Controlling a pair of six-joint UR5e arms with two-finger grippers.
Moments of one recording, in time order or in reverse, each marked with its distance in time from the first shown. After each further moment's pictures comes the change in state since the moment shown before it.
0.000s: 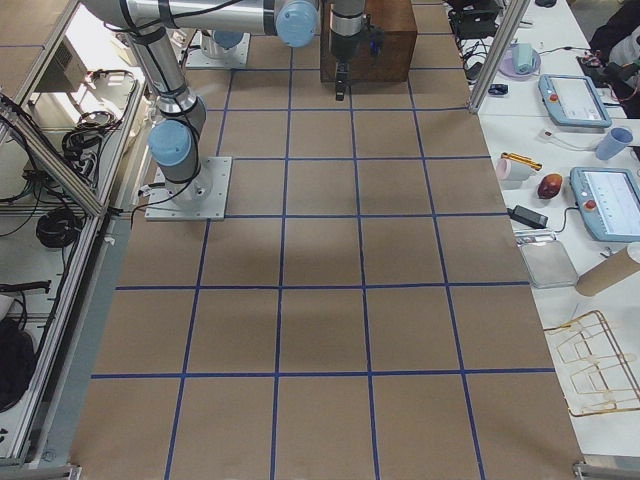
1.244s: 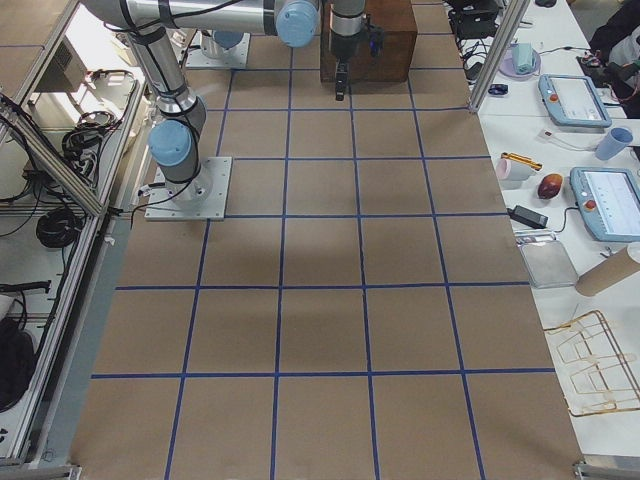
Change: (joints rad) left arm 0.003 -0.003 0.013 0.034 0.067 0.106; right arm 0.000 0.000 0.000 0.000 0.000 0.000
